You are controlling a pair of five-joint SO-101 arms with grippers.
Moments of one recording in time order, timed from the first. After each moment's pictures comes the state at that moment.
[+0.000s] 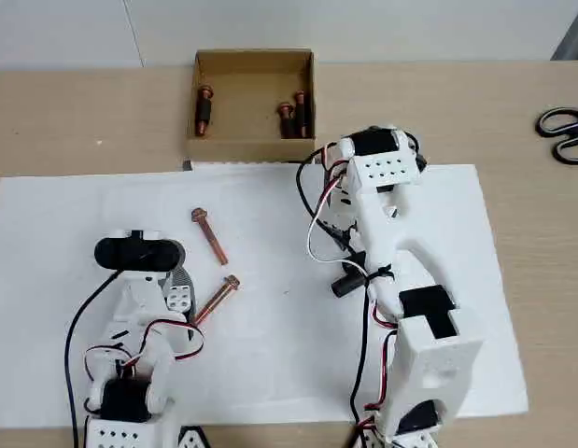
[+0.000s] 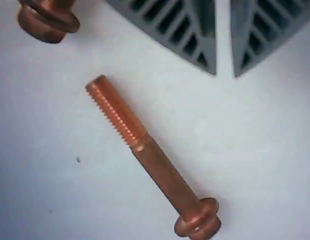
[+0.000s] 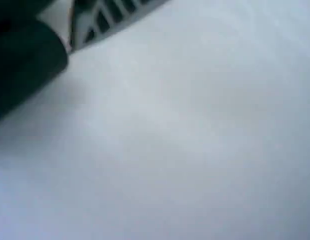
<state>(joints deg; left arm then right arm) 0.2 -103.4 96.0 54.3 6.7 -14.5 19.6 -10.9 93.8 -42.0</state>
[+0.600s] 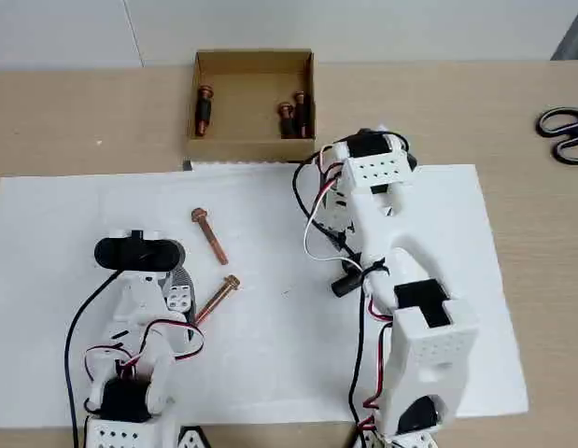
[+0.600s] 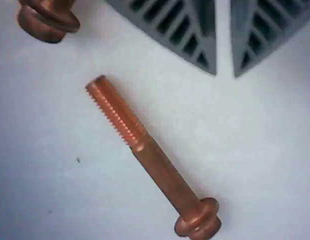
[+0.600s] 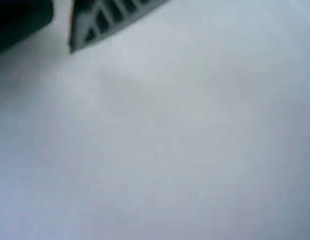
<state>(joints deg) 0.2 -103.4 96.0 54.3 6.7 -15.2 23.0 -10.9 91.1 -39.8</state>
